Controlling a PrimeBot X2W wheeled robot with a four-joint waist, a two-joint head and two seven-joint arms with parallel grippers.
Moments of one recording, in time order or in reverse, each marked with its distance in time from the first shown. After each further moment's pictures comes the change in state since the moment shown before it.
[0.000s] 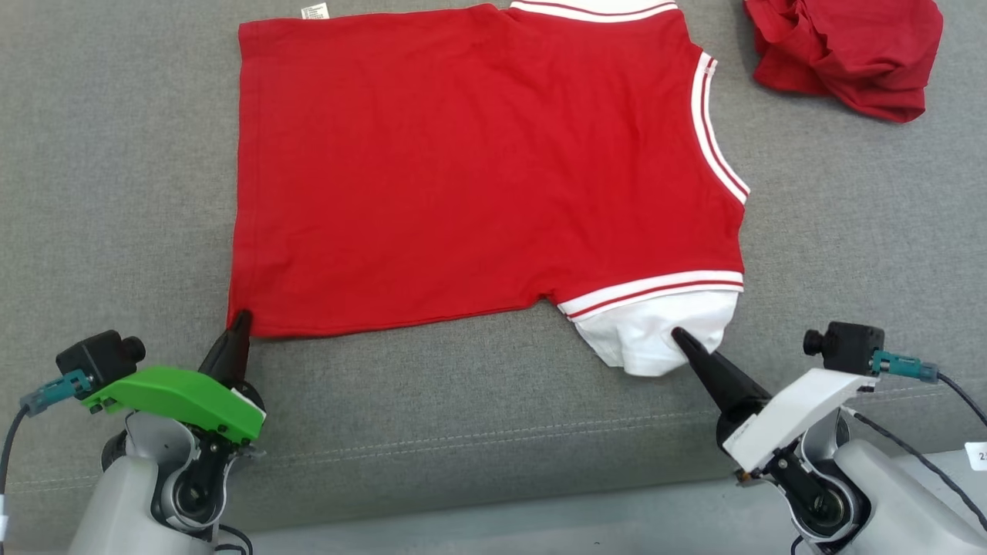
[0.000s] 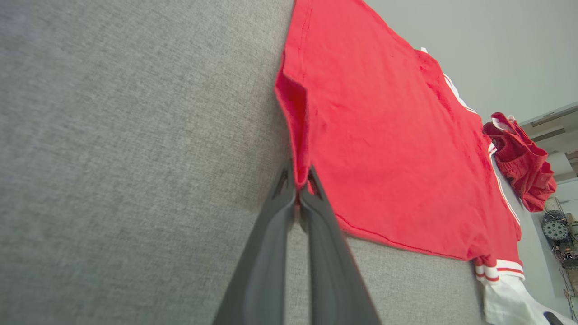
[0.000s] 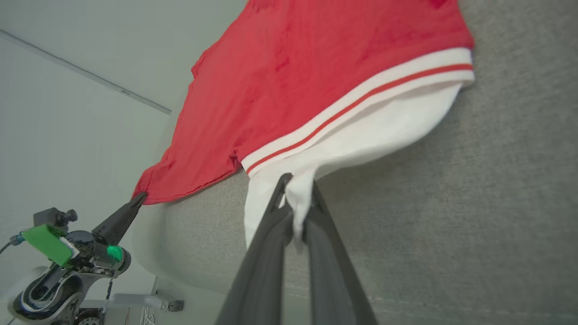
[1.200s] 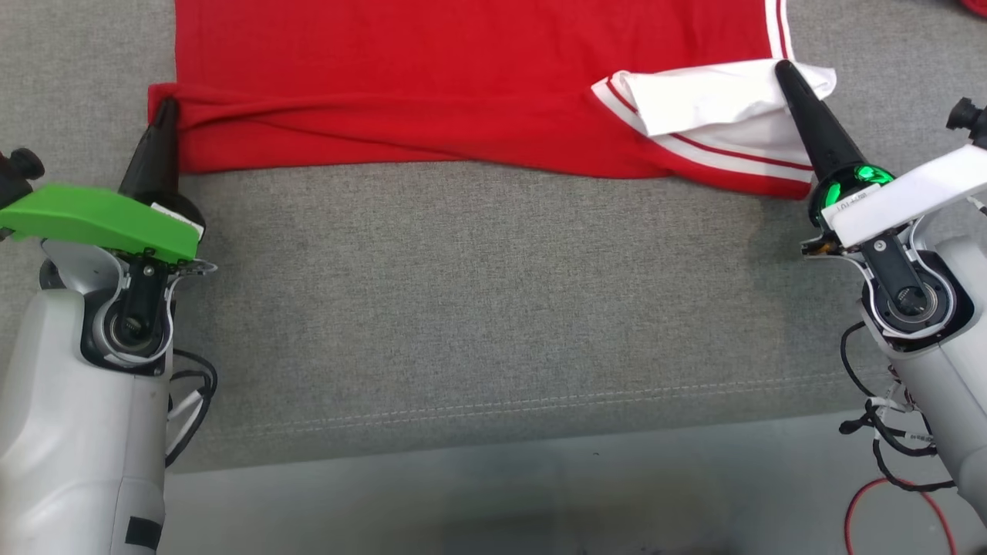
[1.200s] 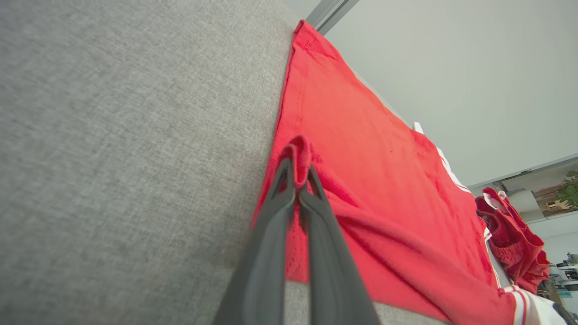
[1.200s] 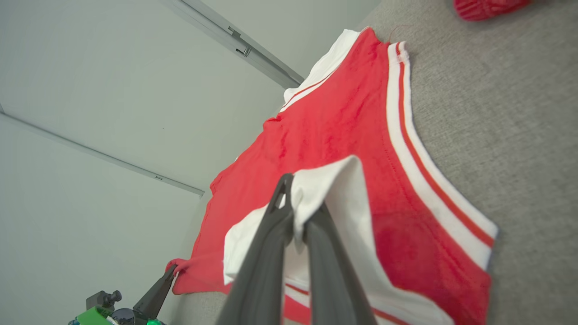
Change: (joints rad) left arm -0.331 0.006 0.057 -0.022 -0.080 0.000 0.001; right arm -0.347 -0.061 -0.164 -0.067 0.208 0.000 -0.006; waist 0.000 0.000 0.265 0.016
